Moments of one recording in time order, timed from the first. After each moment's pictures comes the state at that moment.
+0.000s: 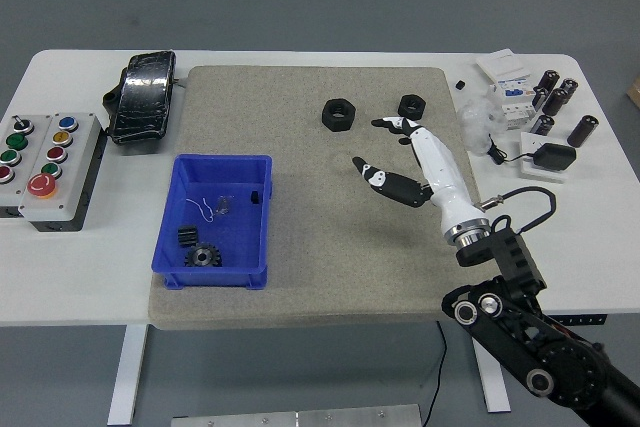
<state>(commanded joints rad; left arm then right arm) -0.04 0.09 -2.02 -0.18 2.27 -0.08 0.23 0.17 -0.19 0.99 1.43 -1.69 -0.48 0.03</state>
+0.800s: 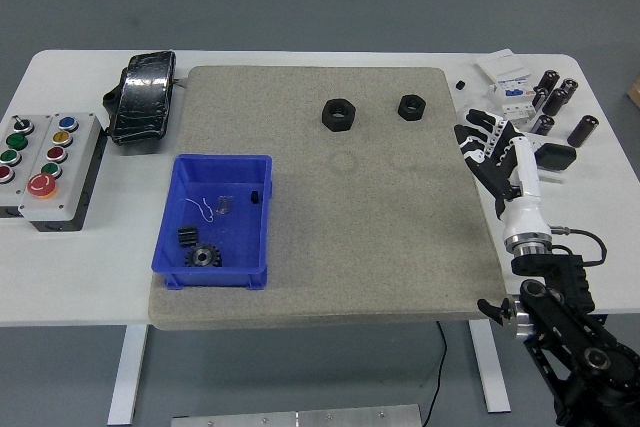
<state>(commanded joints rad) -0.02 0.11 -2.01 -0.18 2.27 -0.08 0.22 0.13 -0.14 1.18 1.27 -1.05 -0.40 0.40</state>
